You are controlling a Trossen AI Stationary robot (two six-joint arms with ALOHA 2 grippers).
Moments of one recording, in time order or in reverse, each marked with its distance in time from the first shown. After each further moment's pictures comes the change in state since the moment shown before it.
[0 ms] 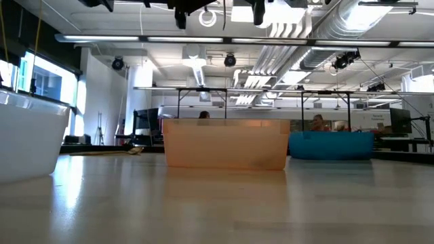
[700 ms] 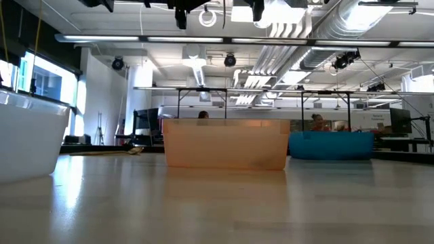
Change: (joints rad) left arm -0.006 0.002 0.000 0.000 0.009 -0.008; right arm 0.001 0.001 0.001 0.036 0.000 -0.044
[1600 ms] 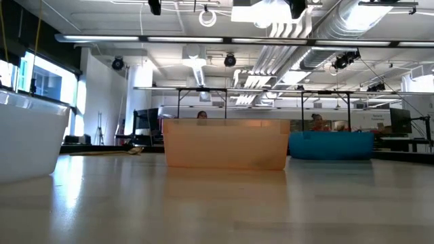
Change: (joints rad) left arm -0.015 -0.257 -0.081 -0.125 -0.050 0.035; right arm -0.017 -0.355 -0.209 -0.164 -0.018 -0.051
